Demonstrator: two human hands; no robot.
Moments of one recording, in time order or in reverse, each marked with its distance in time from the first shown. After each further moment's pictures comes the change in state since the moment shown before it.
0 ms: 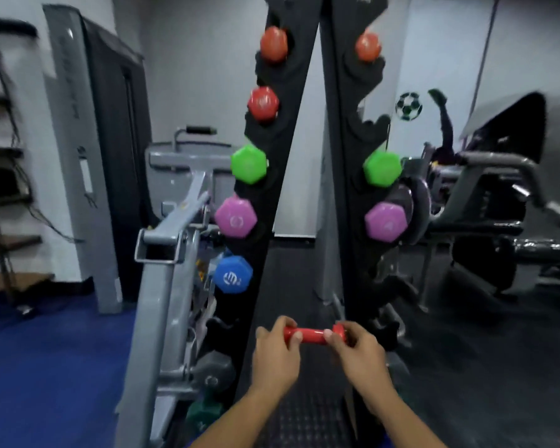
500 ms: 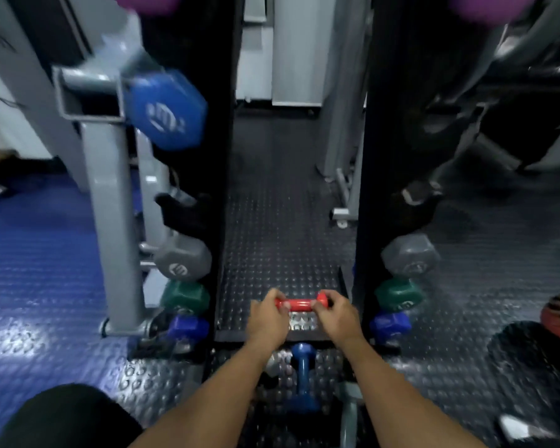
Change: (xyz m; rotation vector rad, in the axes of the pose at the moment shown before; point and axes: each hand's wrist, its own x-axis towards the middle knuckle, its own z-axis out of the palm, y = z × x) left_hand -0.022 -0.178 0.170 0.140 -0.278 -0.417; right_hand -0.001 0.225 0.088 -0.301 -0.247 0.372
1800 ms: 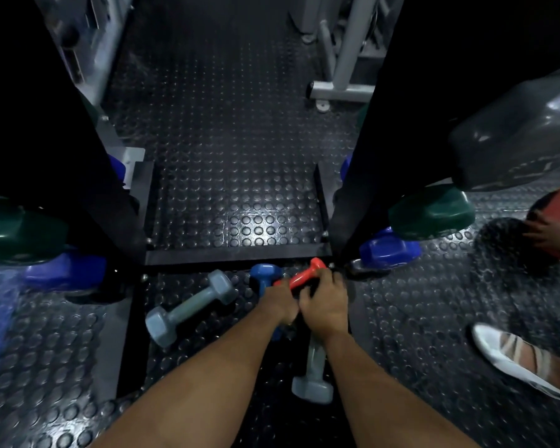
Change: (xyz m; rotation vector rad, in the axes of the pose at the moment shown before) left_hand 0.051 -0.077 0.226 0.188 -0.645 -0.101; right_hand 0.036 0.181 0.081 -0.283 0.101 0.175
